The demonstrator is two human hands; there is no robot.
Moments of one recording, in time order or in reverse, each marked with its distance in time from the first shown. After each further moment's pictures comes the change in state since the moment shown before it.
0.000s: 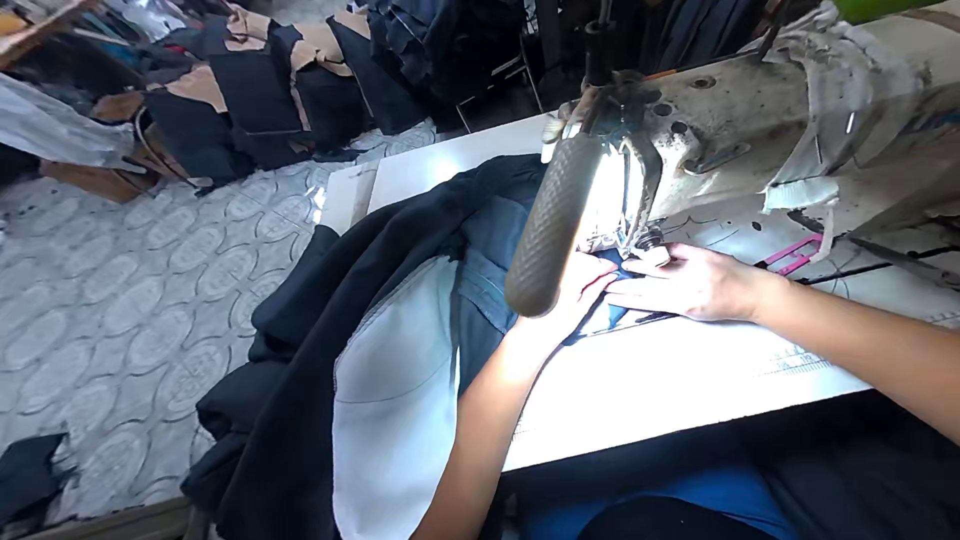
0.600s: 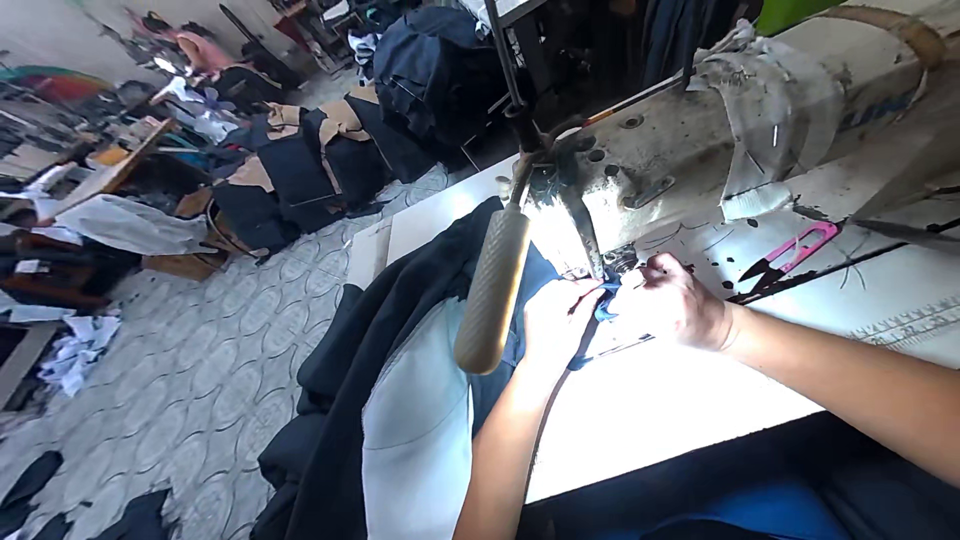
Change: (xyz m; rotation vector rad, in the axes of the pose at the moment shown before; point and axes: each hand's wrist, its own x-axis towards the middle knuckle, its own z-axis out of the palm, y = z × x) left_hand -0.005 -0.005 0.009 -0.023 0.077 -0.161; right_hand 0.025 -0.028 0.031 -0.012 0.518 0.388
